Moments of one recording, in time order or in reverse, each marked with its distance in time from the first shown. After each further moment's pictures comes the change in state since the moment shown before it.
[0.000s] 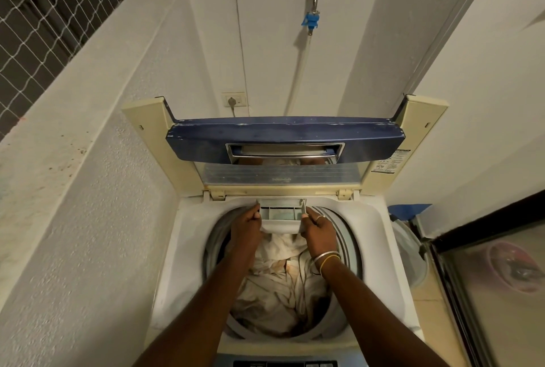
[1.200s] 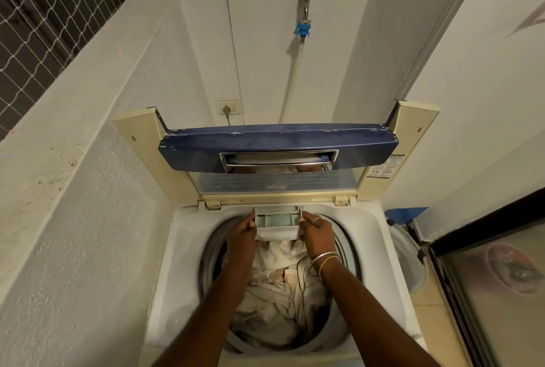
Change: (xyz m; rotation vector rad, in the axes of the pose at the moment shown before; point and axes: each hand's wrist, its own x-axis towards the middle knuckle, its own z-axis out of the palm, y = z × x) left_hand -0.002 -0.005 0.002 -0.170 0.015 -0.012; right_hand 0.003 -0.024 -0.004 -0.007 -0.003 -0.078
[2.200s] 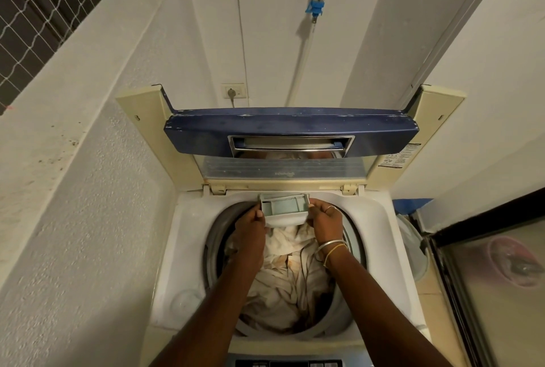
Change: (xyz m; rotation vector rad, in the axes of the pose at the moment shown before) left_hand -0.007 -0.006 0.010 -0.046 0.101 -0.086; right_hand 0.001 -0.002 0.002 0.237 0.057 0.121
